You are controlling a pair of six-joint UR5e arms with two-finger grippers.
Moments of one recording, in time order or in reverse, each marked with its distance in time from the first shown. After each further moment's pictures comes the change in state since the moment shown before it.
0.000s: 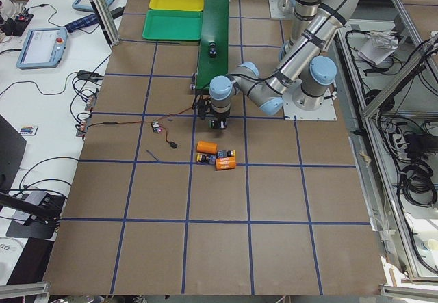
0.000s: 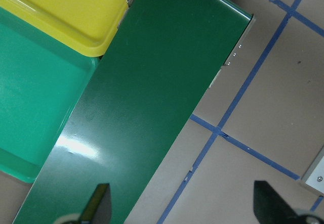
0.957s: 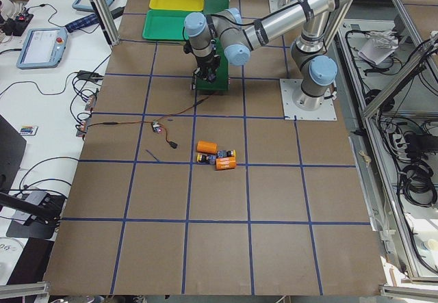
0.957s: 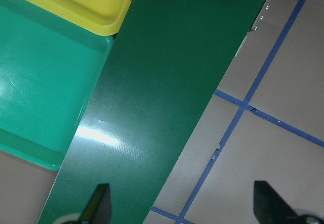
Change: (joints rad) left arm -0.471 0.077 0.237 -0.392 0.011 0.587; right arm 0.035 0.020 0.027 -0.049 0.078 0.109
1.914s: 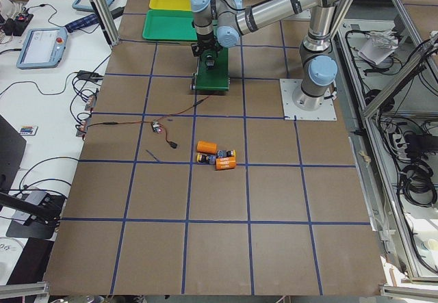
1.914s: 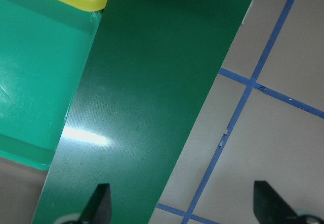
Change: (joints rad) left arm -0.212 -0.023 0.014 0.132 -0.013 0.058; right arm 0.087 0.063 0.023 -0.062 -0.013 0.143
